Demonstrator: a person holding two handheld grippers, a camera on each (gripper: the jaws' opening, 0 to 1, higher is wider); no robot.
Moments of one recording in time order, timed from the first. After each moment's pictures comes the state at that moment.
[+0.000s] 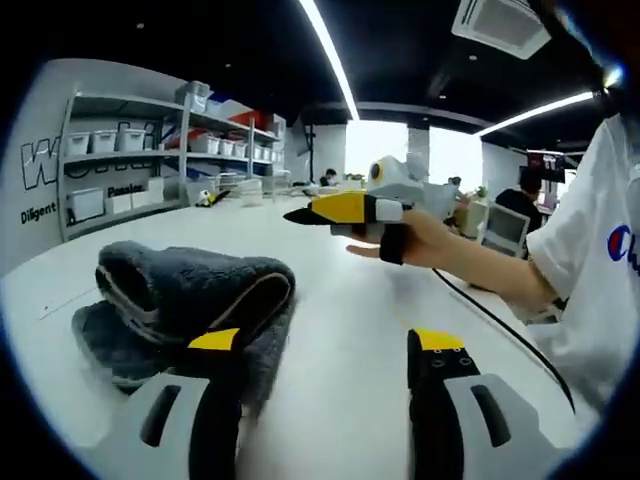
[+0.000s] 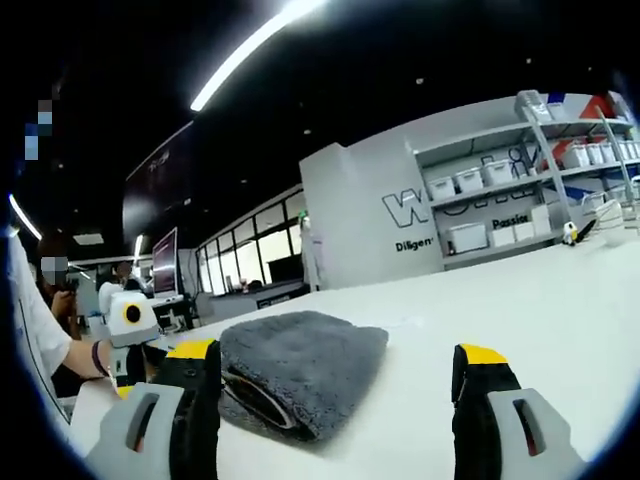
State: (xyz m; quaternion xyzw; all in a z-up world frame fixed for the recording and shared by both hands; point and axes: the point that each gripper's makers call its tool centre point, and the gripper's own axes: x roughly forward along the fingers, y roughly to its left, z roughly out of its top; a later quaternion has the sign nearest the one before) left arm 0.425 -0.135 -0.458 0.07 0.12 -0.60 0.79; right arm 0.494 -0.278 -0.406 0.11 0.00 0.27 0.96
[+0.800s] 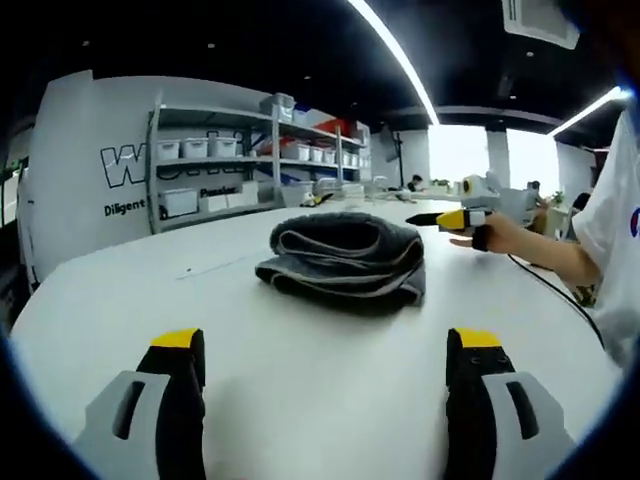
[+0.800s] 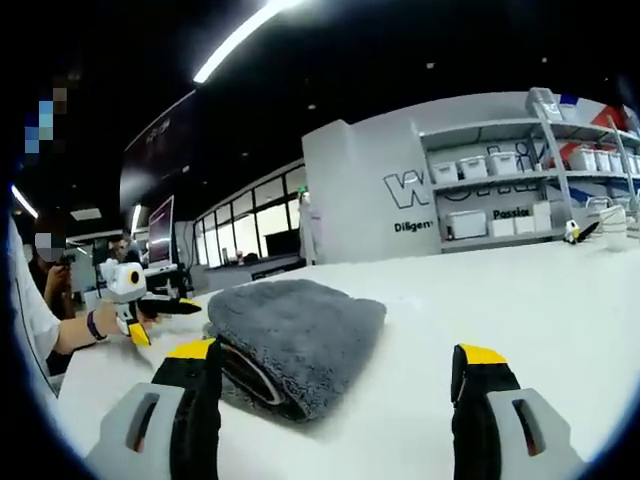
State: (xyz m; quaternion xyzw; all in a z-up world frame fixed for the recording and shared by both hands) left arm 0.499 0.017 -0.469 0.07 0.11 -0.44 0.89; right arm 0.501 -0.269 -0.436 0.06 0.04 0.27 0.96
